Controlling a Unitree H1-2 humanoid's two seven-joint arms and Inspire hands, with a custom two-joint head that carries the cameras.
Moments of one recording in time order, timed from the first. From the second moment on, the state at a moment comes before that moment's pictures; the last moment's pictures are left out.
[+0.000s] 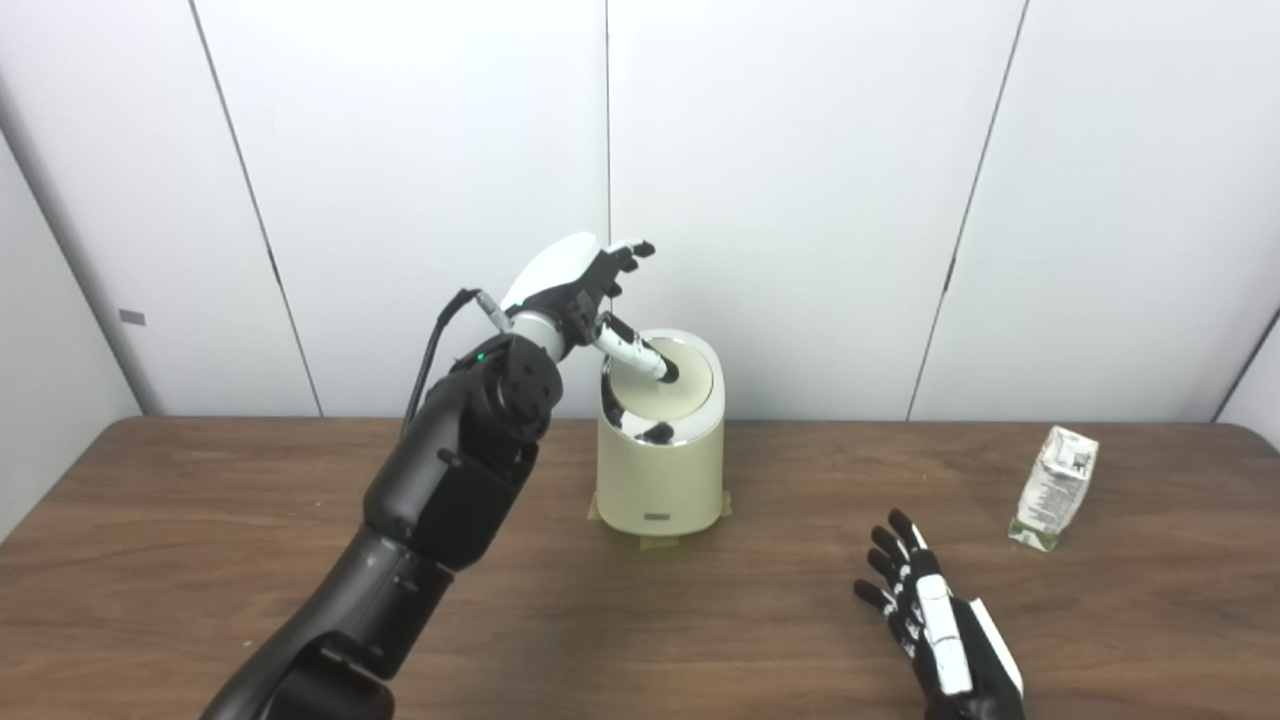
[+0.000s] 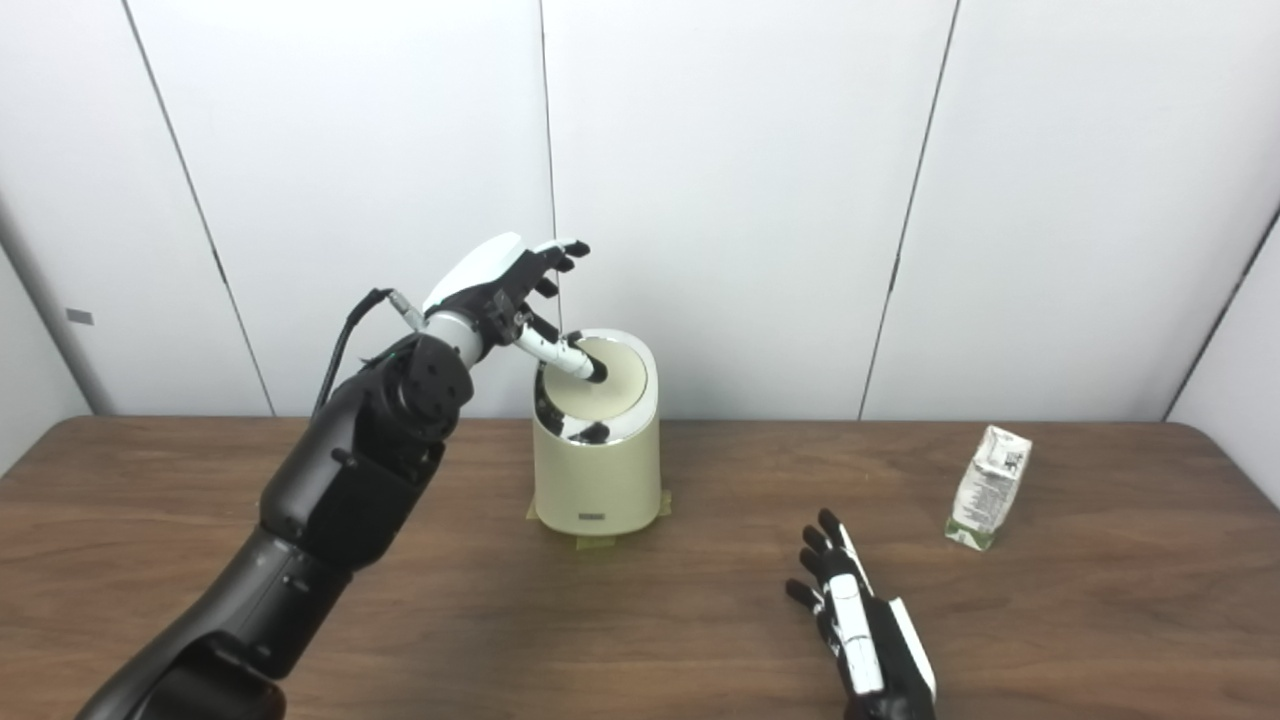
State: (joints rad) left arm -0.95 0.20 -0.34 0.35 0.67 0.42 -0.26; right arm -0.02 -0.05 -0.01 -0.09 0.05 0.11 0.04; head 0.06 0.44
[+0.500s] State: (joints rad) left arm -0.99 0.23 -0.47 0.46 0.78 0.26 -0.20; right arm -0.02 -0.02 -0.01 -0.09 0.06 0.11 0.03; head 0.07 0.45
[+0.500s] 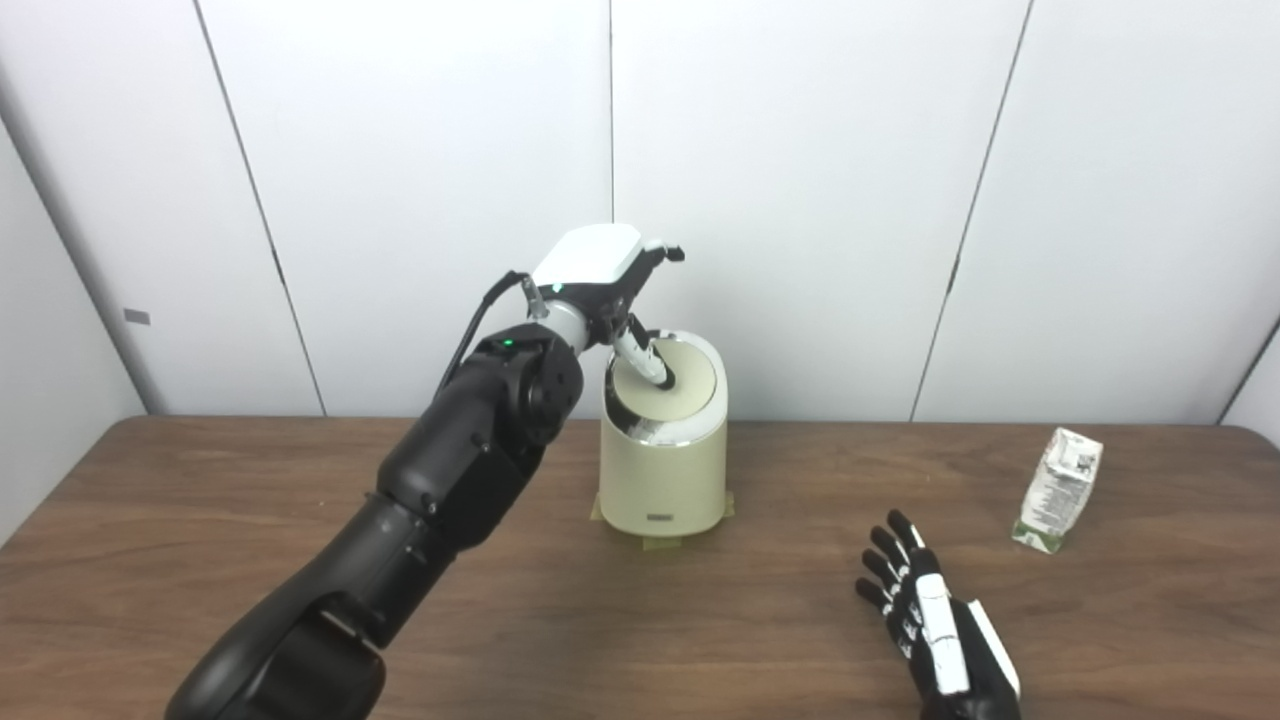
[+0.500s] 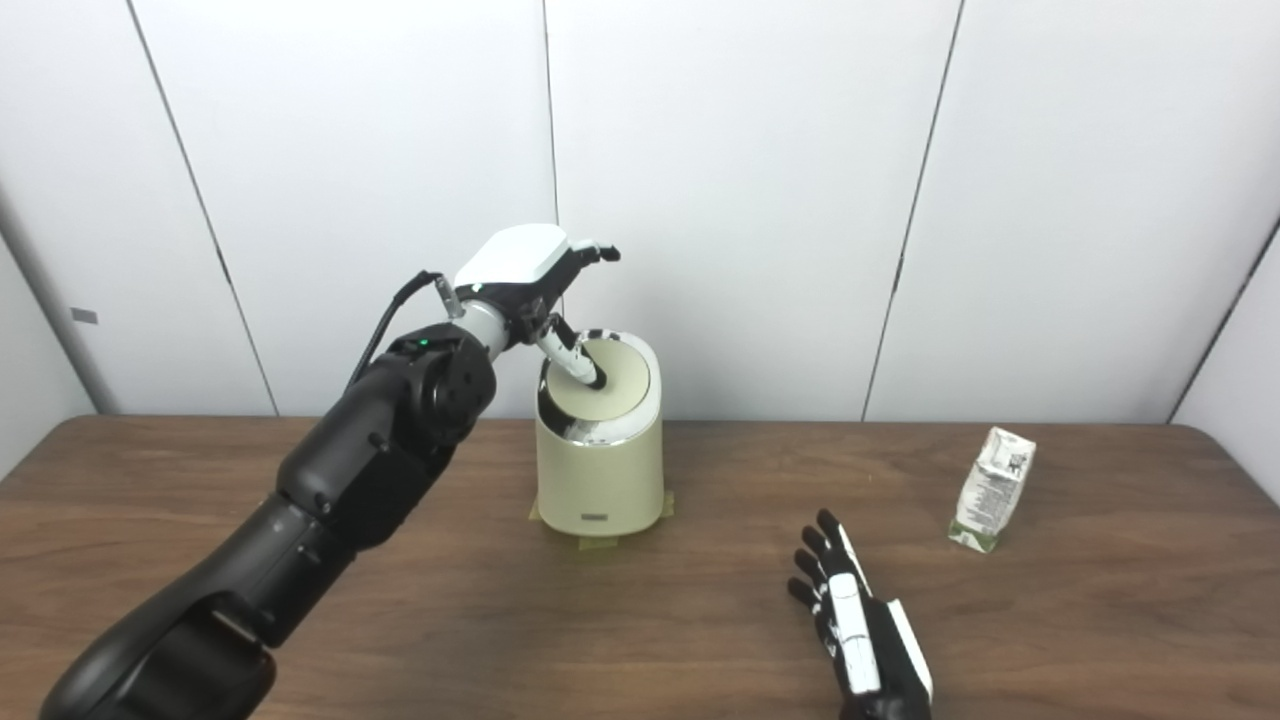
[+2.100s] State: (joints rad) left arm -0.93 0.19 -0.24 0.22 0.73 0.24 -0.18; right arm 0.01 -0.05 -0.01 -0.16 0.07 0.17 0.04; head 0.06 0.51
